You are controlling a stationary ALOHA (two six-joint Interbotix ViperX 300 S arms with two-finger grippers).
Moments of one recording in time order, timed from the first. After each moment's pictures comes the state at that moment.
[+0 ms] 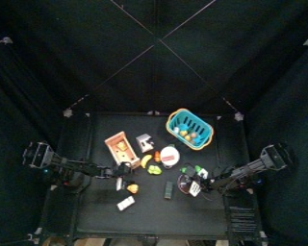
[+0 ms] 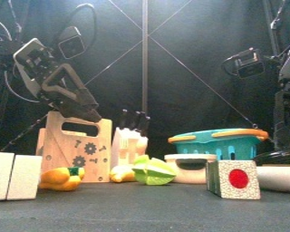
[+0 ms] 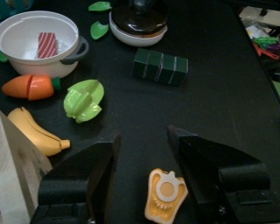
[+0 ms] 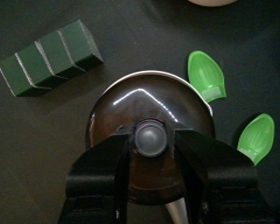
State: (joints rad) left arm -0.10 -0.21 1.06 -0.17 -0.41 0.00; right arm 0.38 -0.36 1.00 -0.63 0.63 1.43
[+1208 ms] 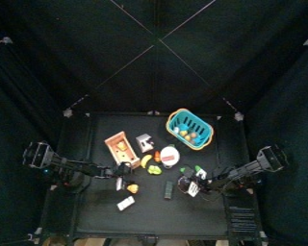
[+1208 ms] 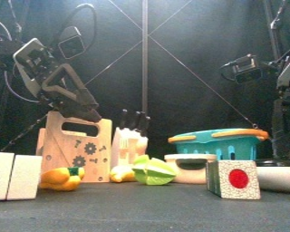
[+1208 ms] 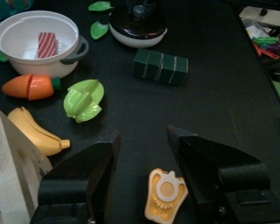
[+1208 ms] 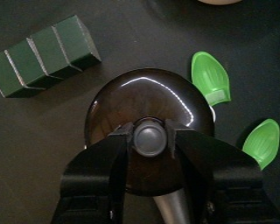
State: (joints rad) left arm -0.10 -0.21 1.06 -0.17 -0.41 0.00; right arm 0.34 -0.32 0.99 -0.65 0.60 1.42
